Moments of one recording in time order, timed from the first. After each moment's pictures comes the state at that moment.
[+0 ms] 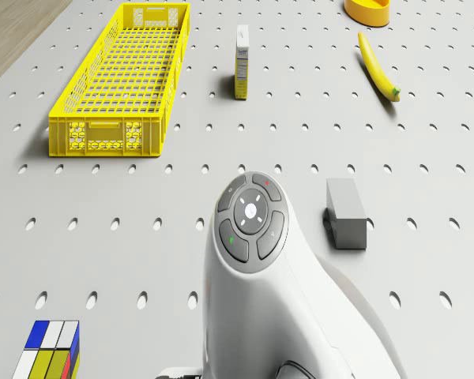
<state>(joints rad) -1.14 -1.36 1.19 -2.79 -1.99 1.50 1.60</state>
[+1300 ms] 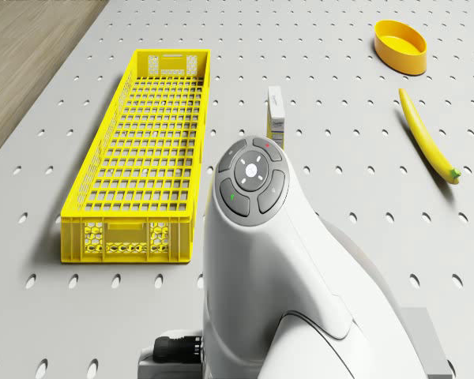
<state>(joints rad) -1.13 -1.32 1.31 -2.82 -1.89 1.42 1.61</state>
